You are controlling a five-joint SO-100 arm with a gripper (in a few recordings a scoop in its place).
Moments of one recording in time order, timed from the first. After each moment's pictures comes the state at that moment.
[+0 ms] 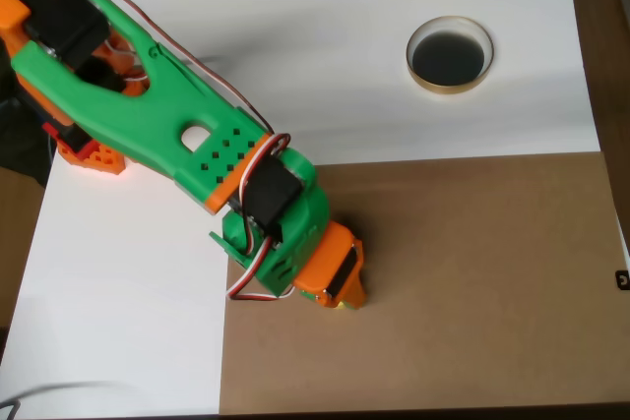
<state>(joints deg) -8.6 75.1 93.4 63.5 -8.8</state>
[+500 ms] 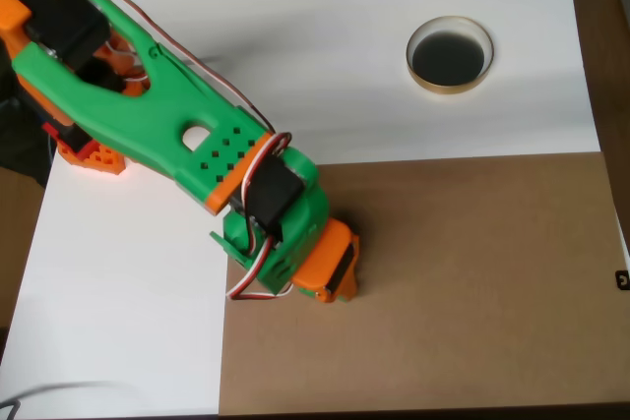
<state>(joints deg) -9.1 75.0 89.8 69.7 -12.0</state>
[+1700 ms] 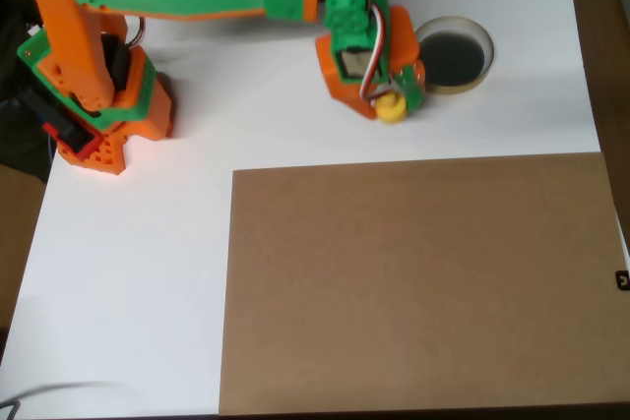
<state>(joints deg) -44.9 79.1 83.7 77.1 -15.6</state>
